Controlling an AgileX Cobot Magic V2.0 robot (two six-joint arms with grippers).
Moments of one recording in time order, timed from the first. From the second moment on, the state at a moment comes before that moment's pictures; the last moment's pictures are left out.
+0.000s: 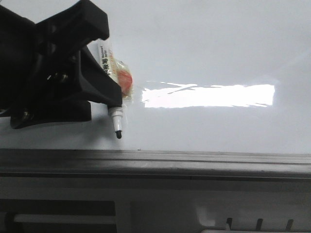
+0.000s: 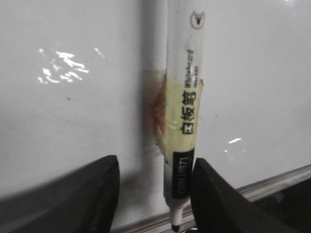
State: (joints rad) left arm -0.88 1.21 -0.55 -1.10 -0.10 0.33; right arm 0.25 0.17 -0.58 0.06 0.78 0.07
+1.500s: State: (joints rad) left arm -0.88 1.15 -0.76 -0.28 0.52 0.91; right arm 0.73 0.95 -0.64 0.96 0.45 -1.16
